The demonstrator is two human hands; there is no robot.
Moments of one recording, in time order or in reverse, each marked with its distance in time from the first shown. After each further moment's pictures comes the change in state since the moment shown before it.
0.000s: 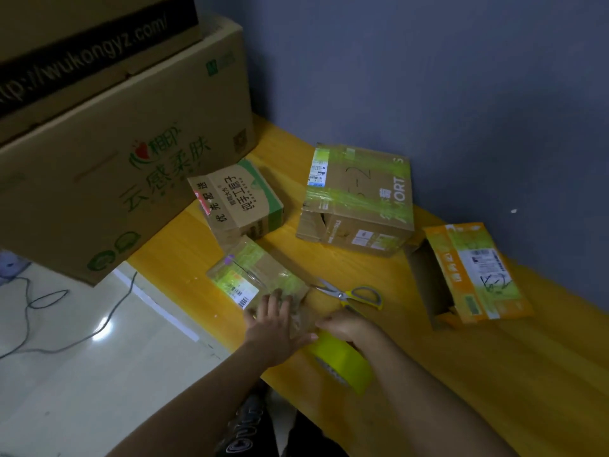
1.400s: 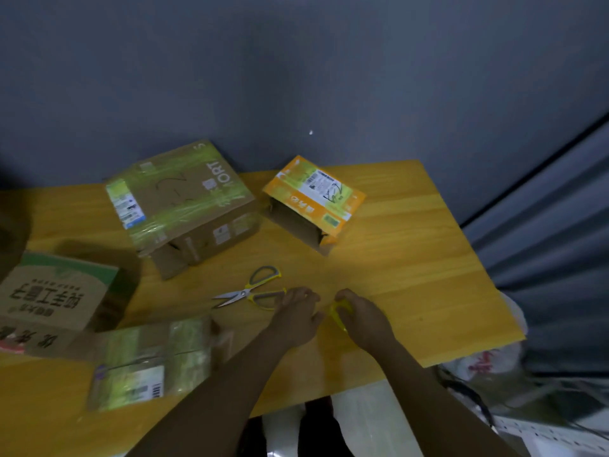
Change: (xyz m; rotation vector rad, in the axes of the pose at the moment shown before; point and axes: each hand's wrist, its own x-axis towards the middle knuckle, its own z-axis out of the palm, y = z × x) left_hand 0.021 0.136 0.000 0.105 -0.200 0.882; right_hand -0.093 0.121 0.108 0.517 0.987 0.280
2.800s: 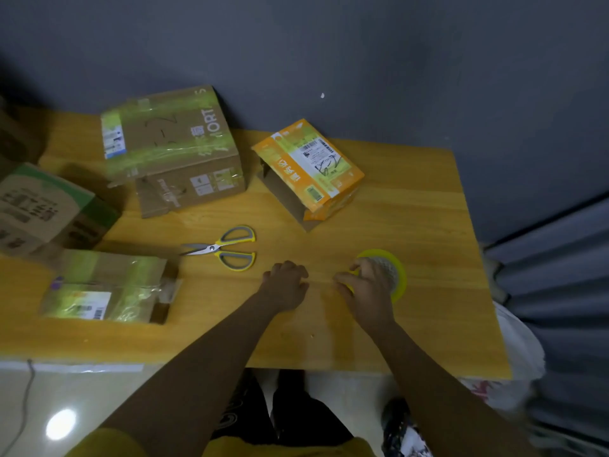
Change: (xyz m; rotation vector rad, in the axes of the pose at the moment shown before) left_hand 0.055 0.074 0.033 -0.093 -0.041 -0.335; right_hand 0.043 0.118 -0.029 -0.122 0.180 -0.375
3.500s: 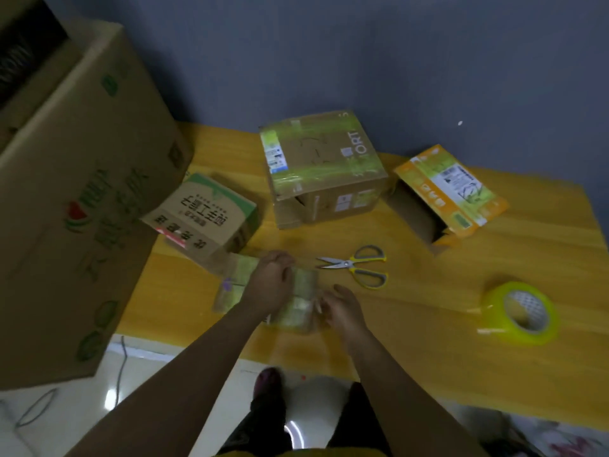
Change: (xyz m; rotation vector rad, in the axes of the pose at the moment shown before) left_hand -0.100 -0.273 -0.092 -0.305 0.476 0.025; right_hand 0.045 -0.308 0.114 1.206 -0.345 0.987
